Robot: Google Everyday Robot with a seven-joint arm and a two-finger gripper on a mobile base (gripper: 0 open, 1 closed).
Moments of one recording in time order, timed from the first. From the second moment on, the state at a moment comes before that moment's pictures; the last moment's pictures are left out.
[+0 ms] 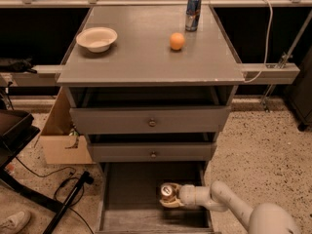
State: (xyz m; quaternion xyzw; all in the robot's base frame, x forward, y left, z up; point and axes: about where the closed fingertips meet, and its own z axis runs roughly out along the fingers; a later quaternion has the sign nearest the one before) arm 0.530 -0.043 0.229 -0.50 0.59 0.43 0.47
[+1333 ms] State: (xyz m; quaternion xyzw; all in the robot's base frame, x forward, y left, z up) arm 0.521 -0.037 0.176 -0.49 0.61 0.42 0.45
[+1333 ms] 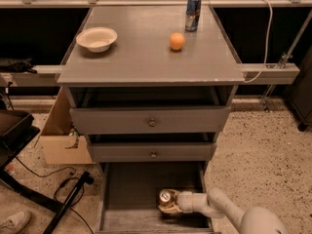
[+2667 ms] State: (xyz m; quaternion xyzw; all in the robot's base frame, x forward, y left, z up) arm 0.519 -0.034 0.178 -0.49 0.61 0.43 0.45
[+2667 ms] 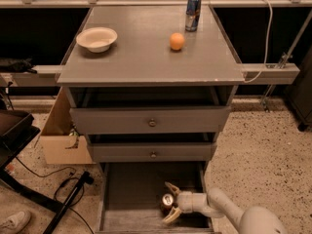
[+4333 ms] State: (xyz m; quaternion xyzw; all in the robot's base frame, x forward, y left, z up) arm 0.400 -0.125 0.410 -0.61 0.63 0.40 0.27
